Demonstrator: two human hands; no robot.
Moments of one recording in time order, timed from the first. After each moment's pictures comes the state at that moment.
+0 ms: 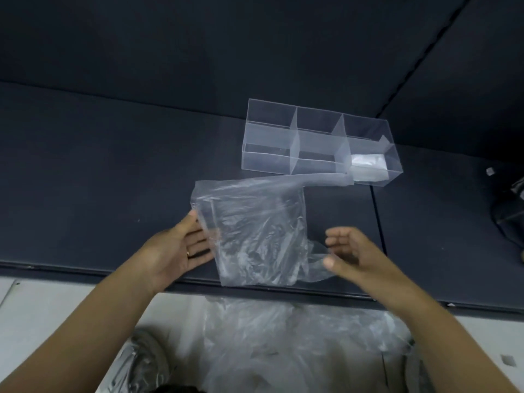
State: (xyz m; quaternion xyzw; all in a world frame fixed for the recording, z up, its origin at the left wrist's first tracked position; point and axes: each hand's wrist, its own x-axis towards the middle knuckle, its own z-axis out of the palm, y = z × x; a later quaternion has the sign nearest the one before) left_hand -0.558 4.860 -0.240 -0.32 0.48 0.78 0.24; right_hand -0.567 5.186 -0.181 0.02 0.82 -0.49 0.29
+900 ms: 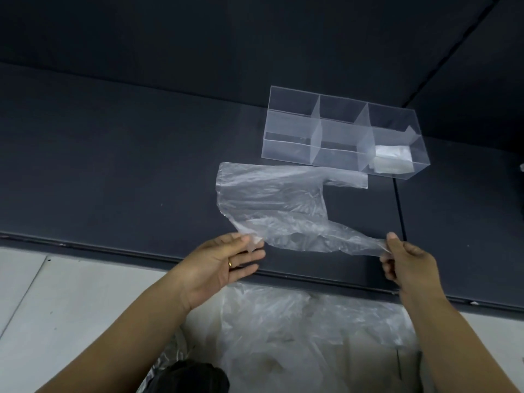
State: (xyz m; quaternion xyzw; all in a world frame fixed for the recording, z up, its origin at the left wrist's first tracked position) left_hand -0.521 4.895 -0.237 -0.26 0.40 0.84 0.28; right_hand -0.573 5.212 -0.237 0.34 0.76 -0.55 0.03
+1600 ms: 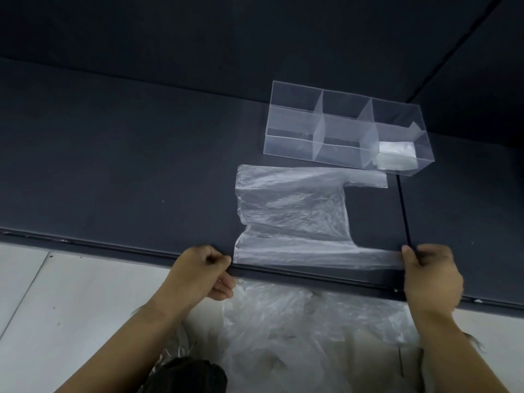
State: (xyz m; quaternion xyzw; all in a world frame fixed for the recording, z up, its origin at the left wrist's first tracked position) left_hand -0.498 4.886 -0.234 -0.31 0.71 0.60 0.22; right_hand -0.556 5.222 -0.242 0.30 0.92 -0.23 -0.10
